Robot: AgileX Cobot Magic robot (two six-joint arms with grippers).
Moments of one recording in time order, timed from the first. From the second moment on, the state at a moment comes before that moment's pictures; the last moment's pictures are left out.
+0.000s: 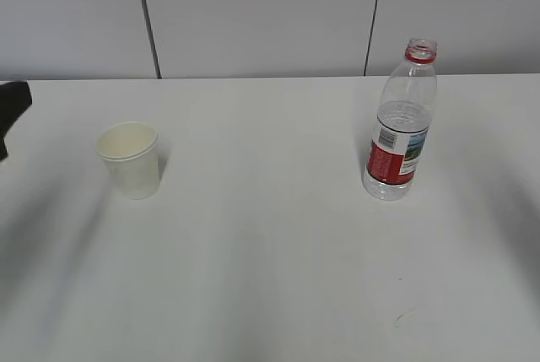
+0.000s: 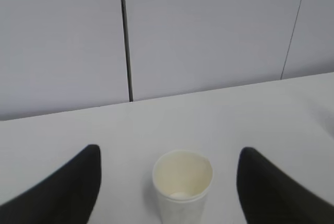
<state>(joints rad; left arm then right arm) -0.25 0.95 -0.35 0.05 -0.34 -0.02 -0.02 0.85 -0.57 0.17 0.04 -0.18</state>
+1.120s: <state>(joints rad) -0.25 1.82 -0.28 0.13 -1.14 -0.04 -0.02 0.85 -0.57 0.17 0.00 -0.18</state>
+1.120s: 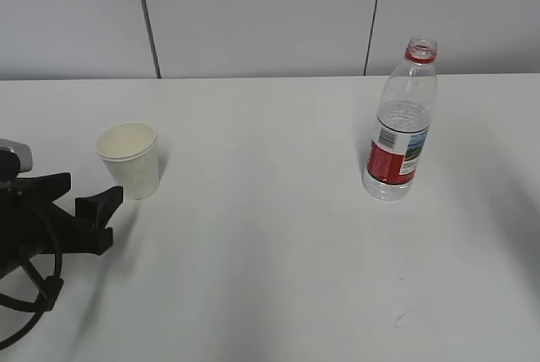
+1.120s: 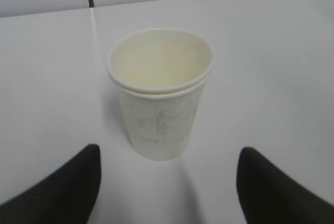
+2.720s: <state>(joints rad) -0.25 2.20 -0.67 0.11 -1.14 -0.04 -0.02 0.85 -0.57 0.17 -0.05 -0.18</state>
